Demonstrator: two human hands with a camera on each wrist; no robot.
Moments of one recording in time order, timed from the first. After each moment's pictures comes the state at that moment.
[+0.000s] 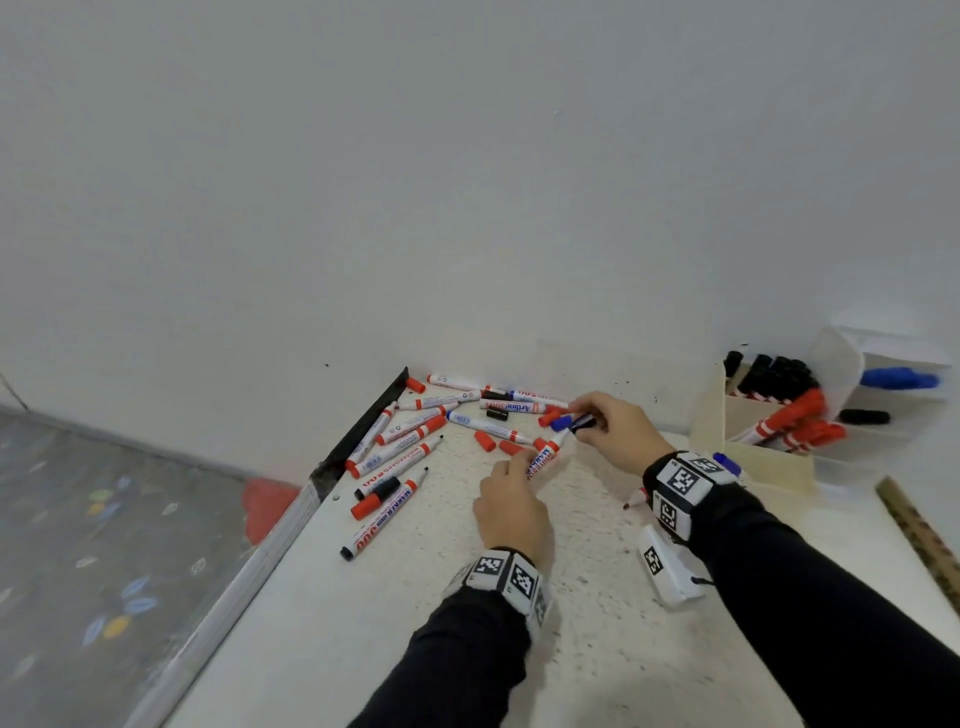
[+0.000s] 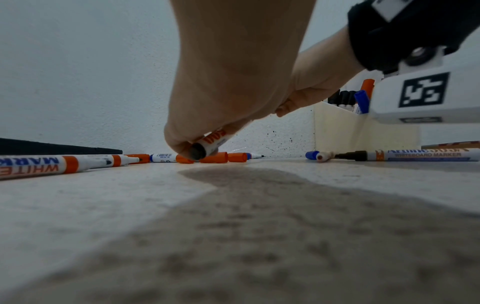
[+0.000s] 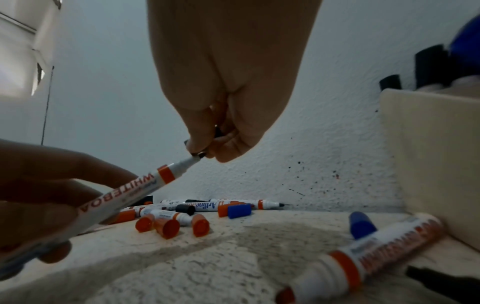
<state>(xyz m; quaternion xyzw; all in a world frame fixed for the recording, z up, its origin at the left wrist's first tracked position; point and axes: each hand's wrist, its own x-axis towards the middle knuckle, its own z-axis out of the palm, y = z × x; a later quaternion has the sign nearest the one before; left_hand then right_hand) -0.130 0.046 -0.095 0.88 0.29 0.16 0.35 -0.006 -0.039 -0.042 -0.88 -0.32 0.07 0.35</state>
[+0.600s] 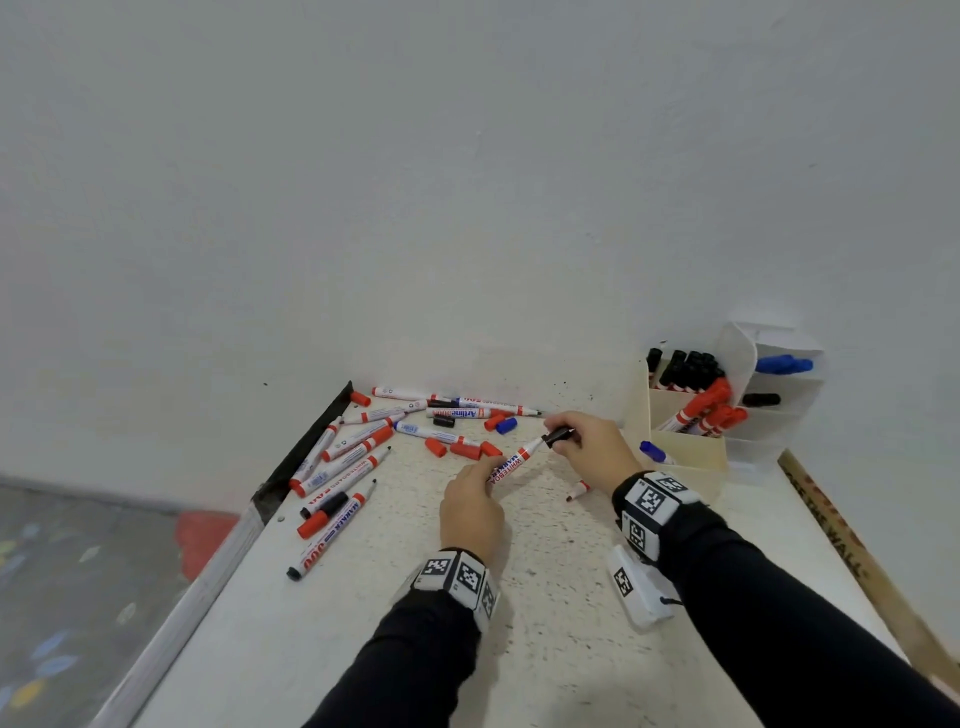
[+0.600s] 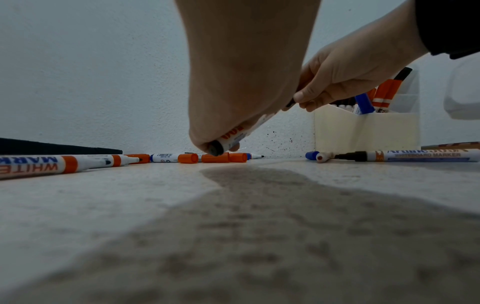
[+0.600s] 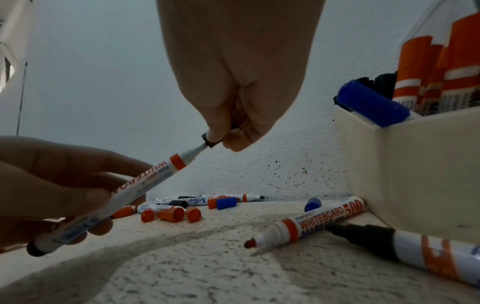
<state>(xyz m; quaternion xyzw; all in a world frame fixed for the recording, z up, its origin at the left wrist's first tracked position) -0.120 0.046 -0.112 0.86 0.19 0.22 0.42 -0.026 -0.077 -0.043 -0.89 -0.26 0.04 0.38</state>
